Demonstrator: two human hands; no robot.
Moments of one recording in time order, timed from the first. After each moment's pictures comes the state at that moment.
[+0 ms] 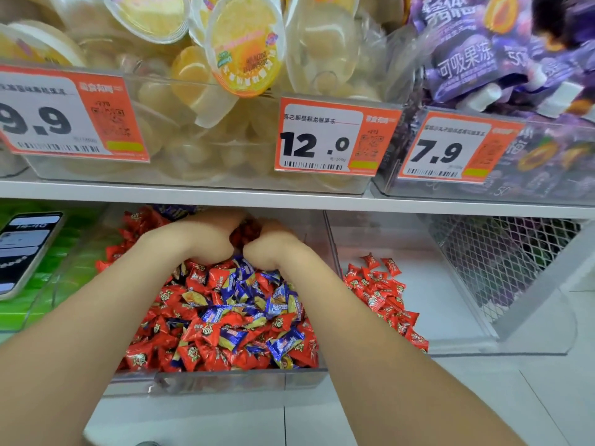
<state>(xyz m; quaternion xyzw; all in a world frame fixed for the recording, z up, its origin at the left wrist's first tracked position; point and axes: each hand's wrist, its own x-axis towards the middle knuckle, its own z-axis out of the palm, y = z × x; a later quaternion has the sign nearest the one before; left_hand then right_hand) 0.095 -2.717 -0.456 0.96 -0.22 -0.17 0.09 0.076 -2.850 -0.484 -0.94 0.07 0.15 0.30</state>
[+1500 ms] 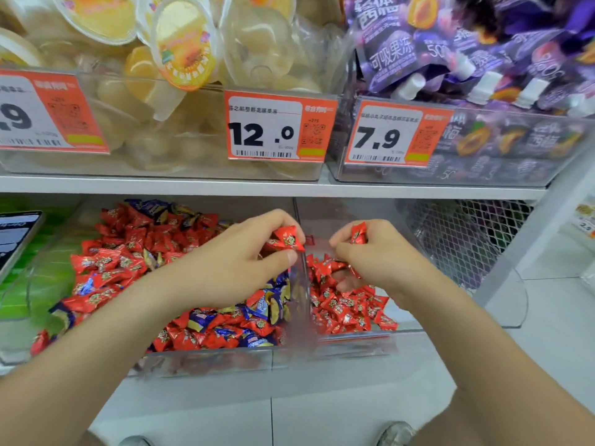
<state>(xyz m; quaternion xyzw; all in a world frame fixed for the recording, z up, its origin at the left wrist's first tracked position) -0.003 -2.765 -0.447 0.84 -0.37 -0.10 0.39 -0.058 -2.985 -0.441 -0.82 0.19 0.01 0.54</state>
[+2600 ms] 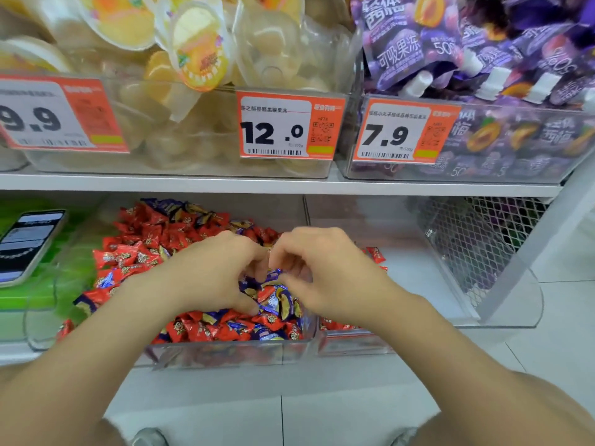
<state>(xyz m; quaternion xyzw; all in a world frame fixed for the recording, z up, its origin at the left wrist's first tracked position) 0.011 -2.735 -0.464 0.93 -0.35 -0.09 0.11 -0.061 -2.939 -0.453 -0.94 -0.24 -0.10 0.23</state>
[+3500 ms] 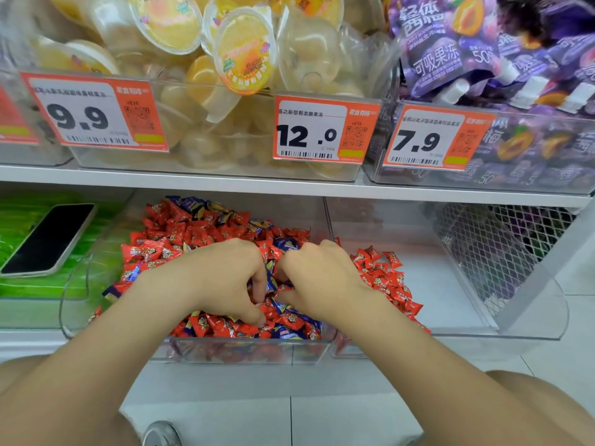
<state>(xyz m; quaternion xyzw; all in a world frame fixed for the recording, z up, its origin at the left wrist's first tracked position) 0.004 -2.717 -0.456 0.93 -0.34 -0.15 0.05 -0.029 -2.896 -0.486 -0.98 -0.18 -0.05 -0.03</state>
